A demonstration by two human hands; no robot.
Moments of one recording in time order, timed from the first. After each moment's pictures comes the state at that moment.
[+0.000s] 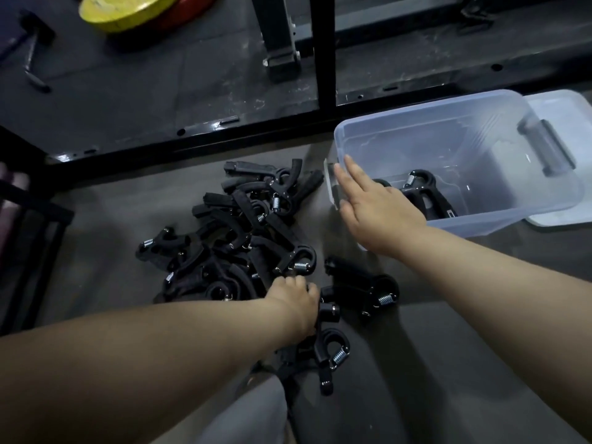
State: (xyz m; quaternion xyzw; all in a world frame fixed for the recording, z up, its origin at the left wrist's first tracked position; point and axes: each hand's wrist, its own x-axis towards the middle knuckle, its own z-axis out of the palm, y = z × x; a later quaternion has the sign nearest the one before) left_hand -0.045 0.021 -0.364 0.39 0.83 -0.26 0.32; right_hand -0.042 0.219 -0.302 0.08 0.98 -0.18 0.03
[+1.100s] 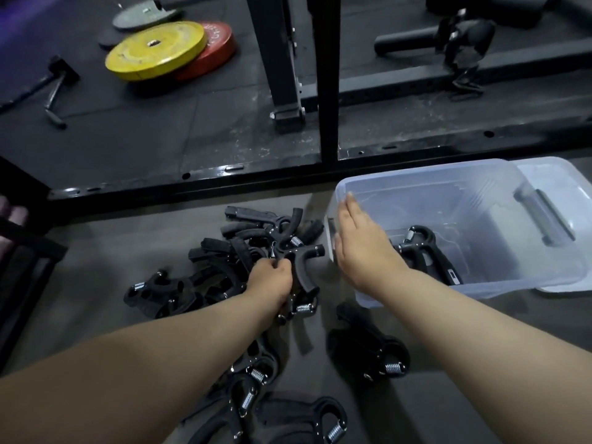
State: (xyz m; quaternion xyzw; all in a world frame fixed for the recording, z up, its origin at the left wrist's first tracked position) left_hand -0.144 0.054 -0.344 -0.10 0.86 0.44 0.25; right_hand -0.087 0.220 -0.309 0.12 0.97 -0.23 -0.01
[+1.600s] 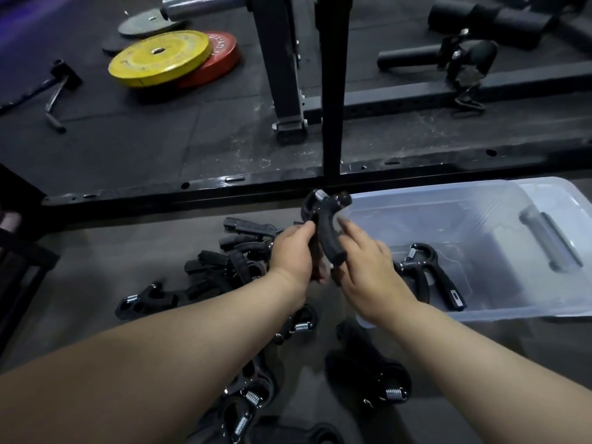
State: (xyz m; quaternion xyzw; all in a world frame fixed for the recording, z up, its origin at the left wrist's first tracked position) left_hand -0.156 0.116 -0.289 -0.10 0.62 0.71 0.30; right_hand -0.076 0.219 -0.308 0.06 0.95 -0.29 -0.09
